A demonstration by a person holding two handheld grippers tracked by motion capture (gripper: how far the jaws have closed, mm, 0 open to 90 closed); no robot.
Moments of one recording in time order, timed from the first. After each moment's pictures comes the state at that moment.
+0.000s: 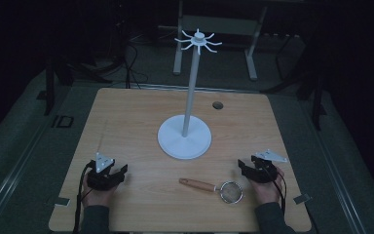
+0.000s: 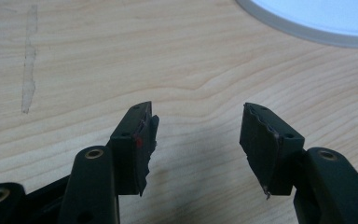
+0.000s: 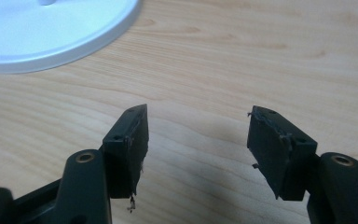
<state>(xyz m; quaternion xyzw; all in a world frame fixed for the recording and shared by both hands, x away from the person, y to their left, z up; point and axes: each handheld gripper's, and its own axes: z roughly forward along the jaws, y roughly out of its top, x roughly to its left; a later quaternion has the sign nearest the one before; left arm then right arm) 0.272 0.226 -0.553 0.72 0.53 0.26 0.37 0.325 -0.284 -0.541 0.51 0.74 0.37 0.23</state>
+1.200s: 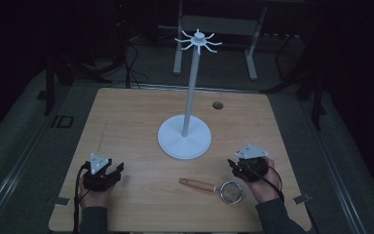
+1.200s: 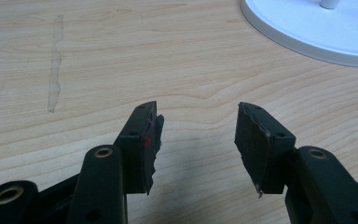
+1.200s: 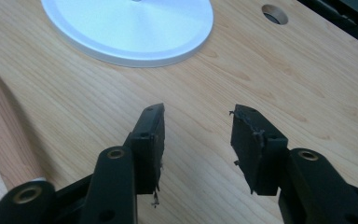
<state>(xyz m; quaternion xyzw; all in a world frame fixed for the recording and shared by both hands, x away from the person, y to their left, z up) 0.265 0.231 -0.547 0.70 0.55 0.27 0.38 0.308 -0.229 -0.478 0.35 0.85 0.29 0.27</state>
